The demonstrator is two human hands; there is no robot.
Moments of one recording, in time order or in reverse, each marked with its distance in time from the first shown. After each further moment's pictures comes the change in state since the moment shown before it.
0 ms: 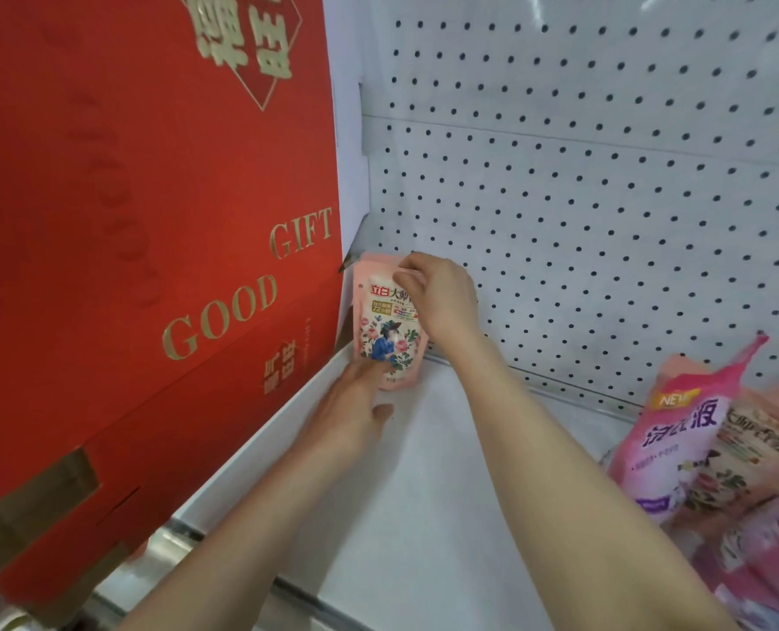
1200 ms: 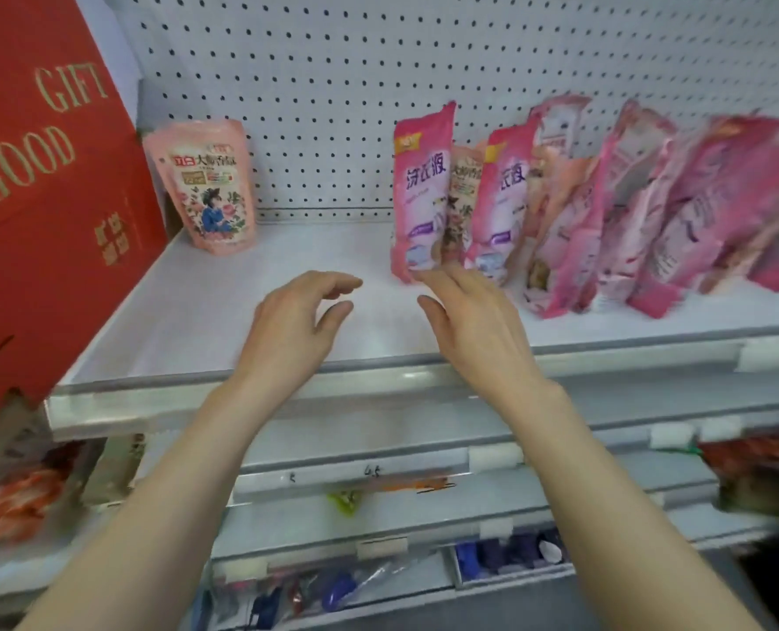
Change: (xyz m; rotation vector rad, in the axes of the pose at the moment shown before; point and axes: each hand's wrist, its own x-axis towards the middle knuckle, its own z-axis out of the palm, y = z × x) left_hand -0.144 0.066 0.015 -0.143 -0.057 0.518; right_hand -0.346 -0.015 -0.141 -0.581 0.178 0.070
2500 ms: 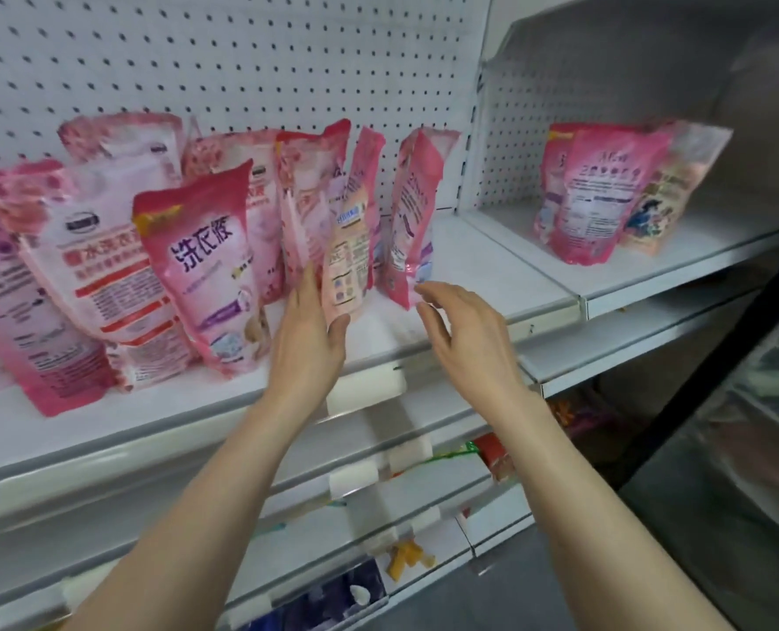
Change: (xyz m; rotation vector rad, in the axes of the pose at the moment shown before) left_hand 0.130 0.353 0.375 -0.243 -0.048 -0.060; right_hand -0.137 0.434 -0.193 0.002 0.082 0.374
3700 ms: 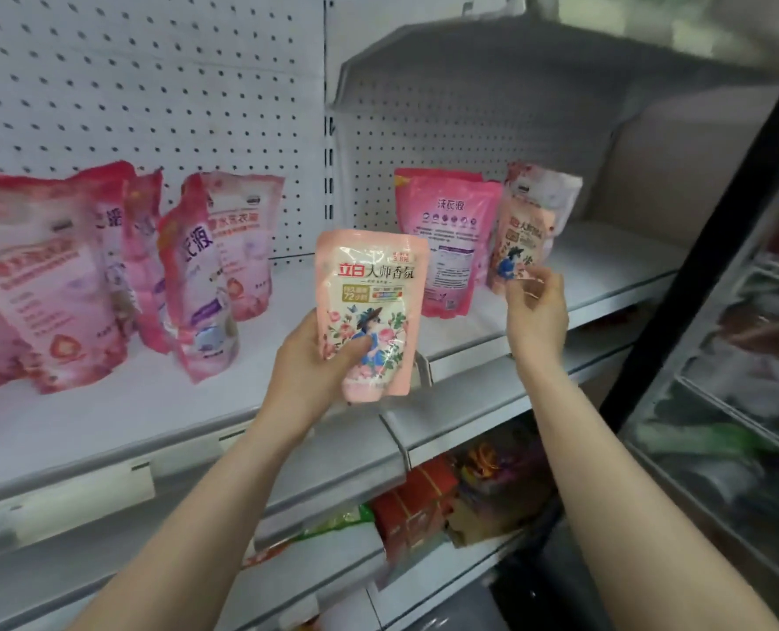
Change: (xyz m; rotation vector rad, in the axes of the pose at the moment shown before) left_hand 0.031 0.183 0.182 -0.616 -0.195 -0.168; right_hand 0.069 0.302 -0.132 0.433 0.427 0.666
